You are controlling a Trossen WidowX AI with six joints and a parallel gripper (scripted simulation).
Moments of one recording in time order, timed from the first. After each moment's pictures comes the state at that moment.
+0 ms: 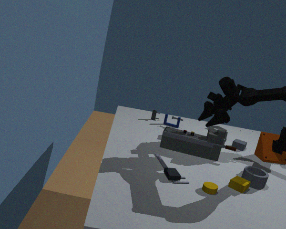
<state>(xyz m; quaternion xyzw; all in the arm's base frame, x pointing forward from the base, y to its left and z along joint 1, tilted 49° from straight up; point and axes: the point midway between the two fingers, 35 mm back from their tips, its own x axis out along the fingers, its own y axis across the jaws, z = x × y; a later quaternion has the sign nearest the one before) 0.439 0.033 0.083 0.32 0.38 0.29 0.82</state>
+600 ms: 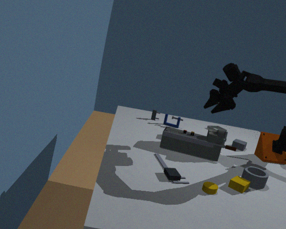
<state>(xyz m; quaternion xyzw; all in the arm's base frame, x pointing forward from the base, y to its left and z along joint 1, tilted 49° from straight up) 0.438 -0.009 0.131 0.32 0.38 0.28 0.82</state>
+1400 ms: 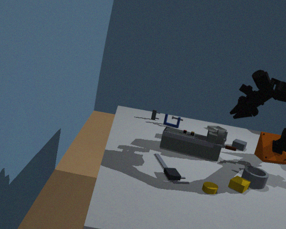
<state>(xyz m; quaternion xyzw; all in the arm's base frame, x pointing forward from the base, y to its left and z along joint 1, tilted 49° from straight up) 0.337 0.010 0.178 0.38 0.43 0.14 0.81</state>
